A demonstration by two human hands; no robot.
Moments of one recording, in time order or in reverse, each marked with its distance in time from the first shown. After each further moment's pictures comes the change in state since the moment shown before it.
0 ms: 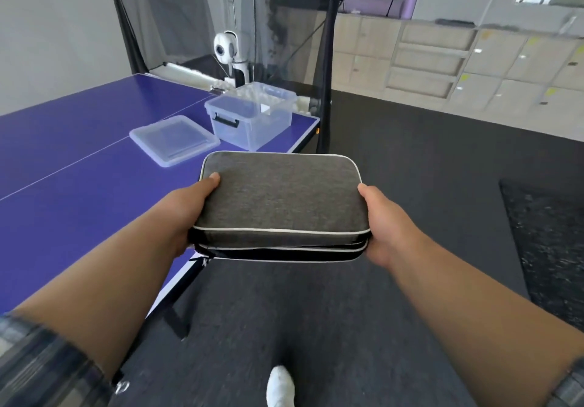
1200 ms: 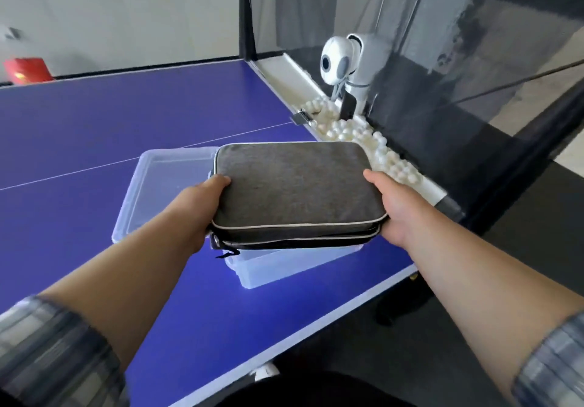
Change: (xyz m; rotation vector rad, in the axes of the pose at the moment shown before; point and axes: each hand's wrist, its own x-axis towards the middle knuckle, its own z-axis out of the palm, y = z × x) left_hand 0.635 0.246 0.165 -0.282 0.636 -0.087; right_hand 0.816 -0.283 0.272 -0.360 -0.561 0.179
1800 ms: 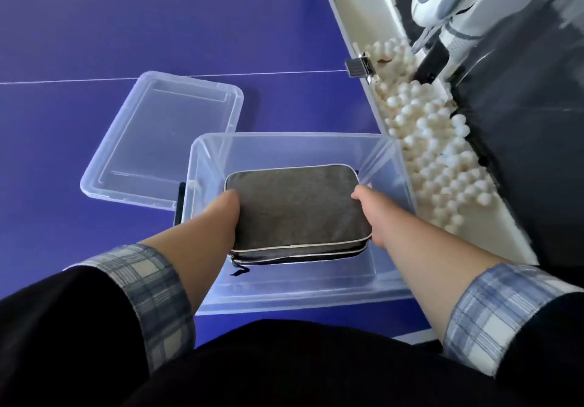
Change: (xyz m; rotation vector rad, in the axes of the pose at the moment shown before) left_hand 0.163 -0.077 0.101 -0.084 0.304 -0.518; right_hand 0.247 0.052 0.026 -0.547 -0.020 0.335
